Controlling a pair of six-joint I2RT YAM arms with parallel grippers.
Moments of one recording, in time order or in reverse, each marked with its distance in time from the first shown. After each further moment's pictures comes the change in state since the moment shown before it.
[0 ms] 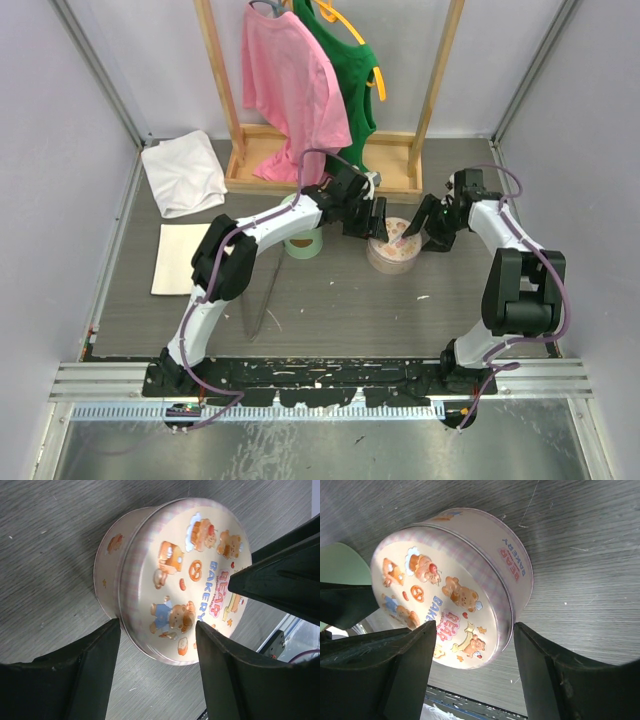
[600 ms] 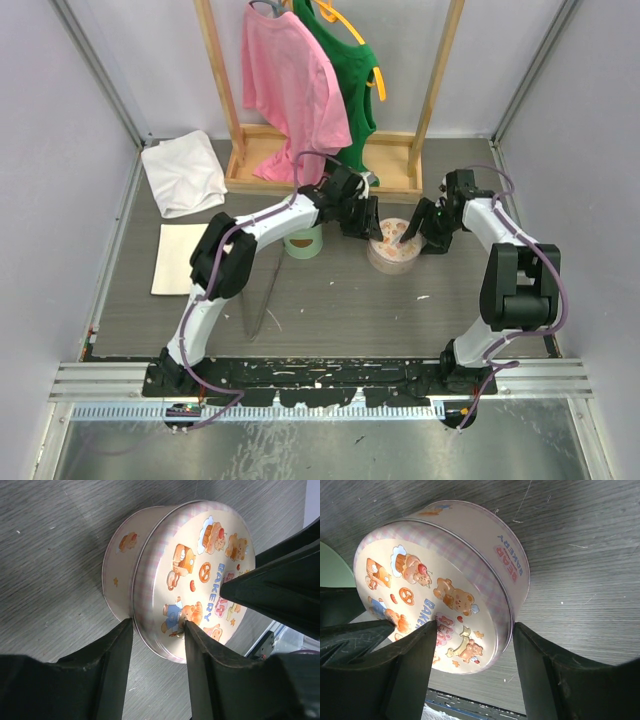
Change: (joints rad) left arm 0.022 0.007 -0.022 0.020 0.037 -0.044; right arm 0.048 0.041 0.035 -0.051 0.083 -0.019
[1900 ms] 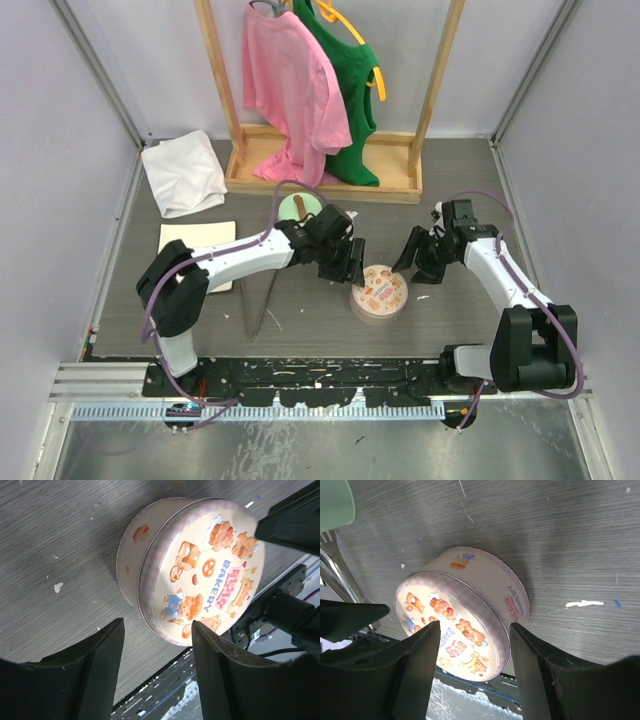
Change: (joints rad) left arm -0.144 -0.423 -0.504 -0.050 -0.135 -0.060; right arm 0.074 -0.354 -0.276 -0.034 -0.088 0.029
